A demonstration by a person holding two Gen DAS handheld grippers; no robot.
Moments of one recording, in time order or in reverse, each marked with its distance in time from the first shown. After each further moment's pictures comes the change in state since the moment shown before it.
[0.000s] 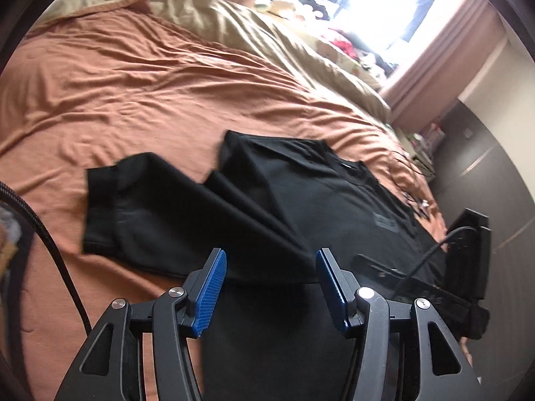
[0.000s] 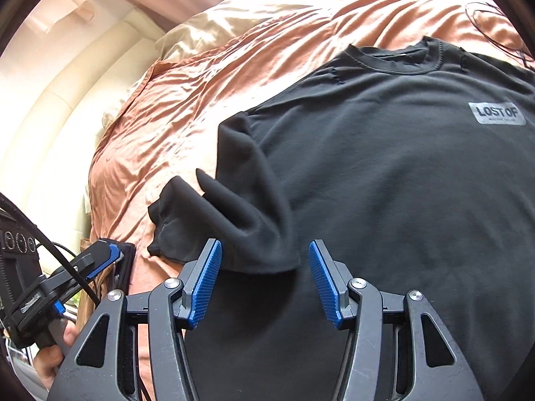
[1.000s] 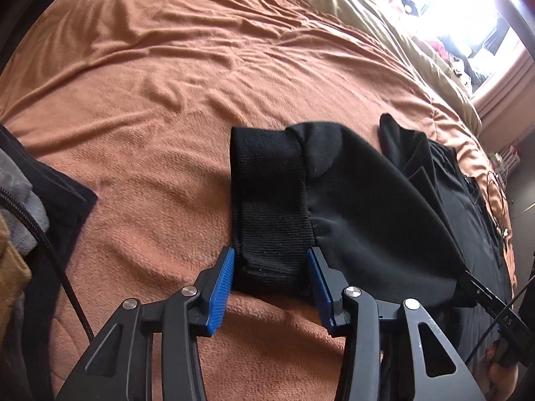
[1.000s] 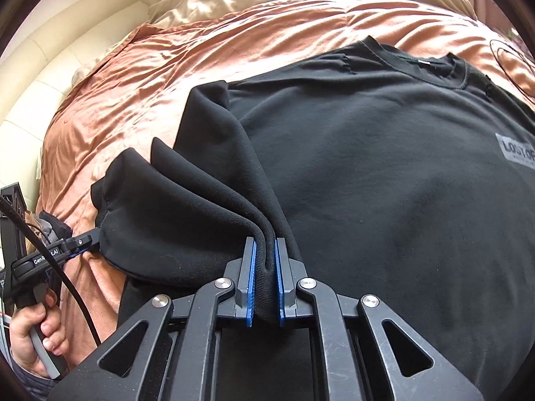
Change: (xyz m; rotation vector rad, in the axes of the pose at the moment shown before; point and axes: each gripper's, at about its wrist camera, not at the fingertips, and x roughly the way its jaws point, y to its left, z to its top) left arm 0.075 0.136 -0.002 -0.165 0.085 0.259; right arm 0.083 0.007 0.004 -0.142 0.038 -0.170
